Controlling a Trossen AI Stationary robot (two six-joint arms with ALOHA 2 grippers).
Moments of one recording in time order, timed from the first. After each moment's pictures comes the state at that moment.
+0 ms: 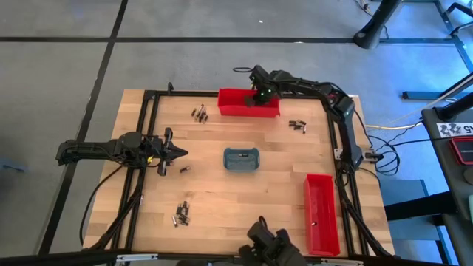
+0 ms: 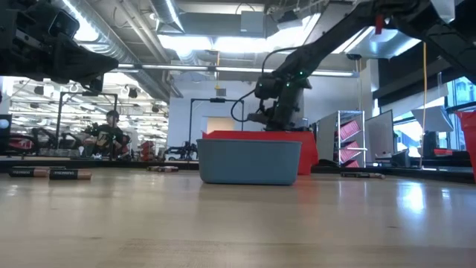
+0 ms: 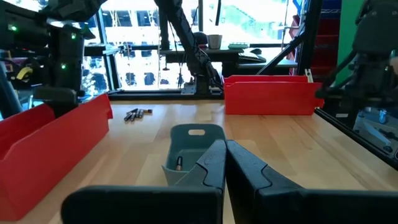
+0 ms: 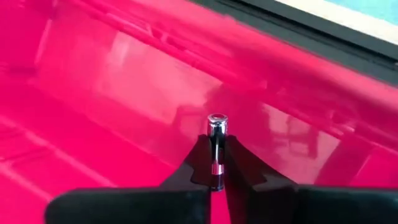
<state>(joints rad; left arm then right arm) 0.02 0.04 0.01 0.01 0.02 0.03 -0.67 2.14 1.69 -0.77 -0.11 0.53</state>
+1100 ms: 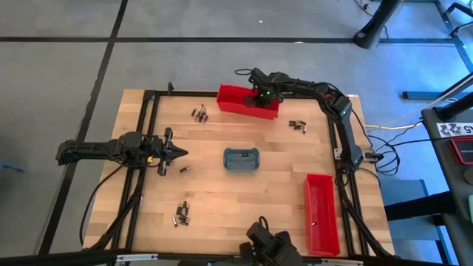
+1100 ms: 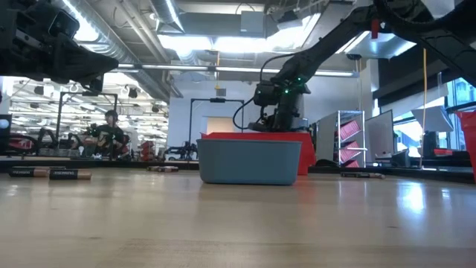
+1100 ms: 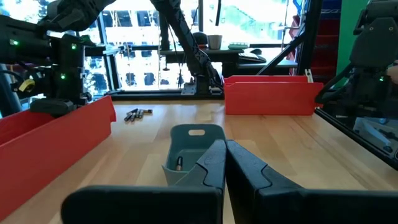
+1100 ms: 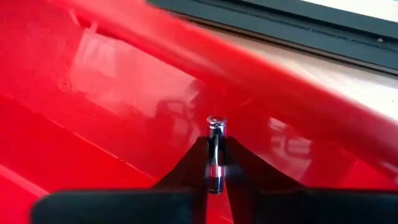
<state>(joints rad) 0.02 0.04 0.01 0.01 0.02 0.03 -0.67 2.18 1.69 -0.78 -0.06 0.63</state>
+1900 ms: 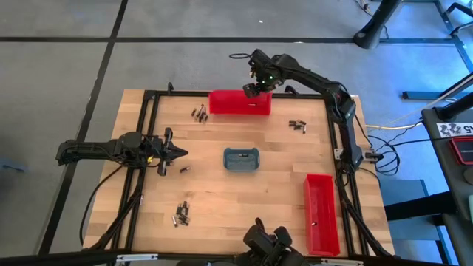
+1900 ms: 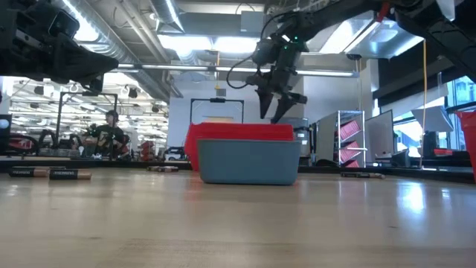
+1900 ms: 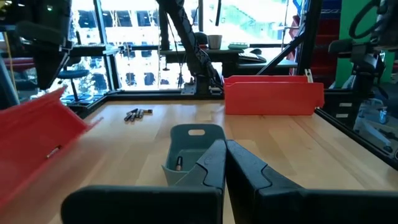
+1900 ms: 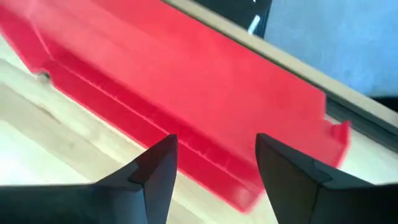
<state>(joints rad) 0.02 0.04 0.01 0.01 0.02 0.03 -0.64 2.11 2.04 -1.12 -0.07 0.39</state>
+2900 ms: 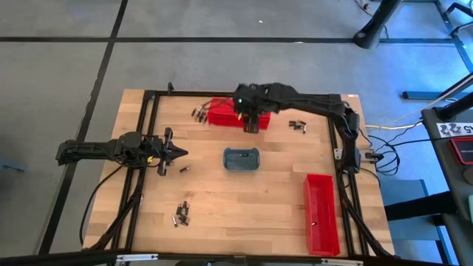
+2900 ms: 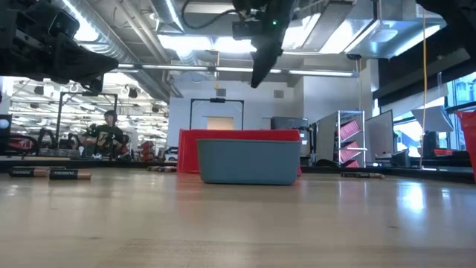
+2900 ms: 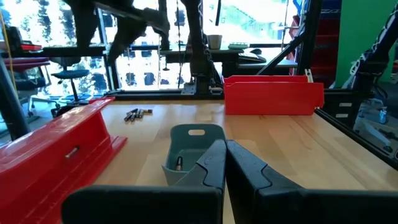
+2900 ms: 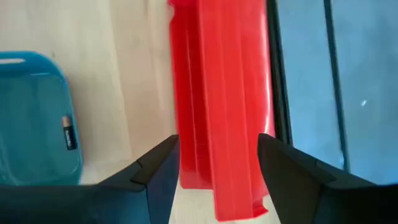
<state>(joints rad) 0.02 0.04 0.01 0.01 0.02 0.03 -0.25 1.98 2.01 -1.14 0.26 -0.25</state>
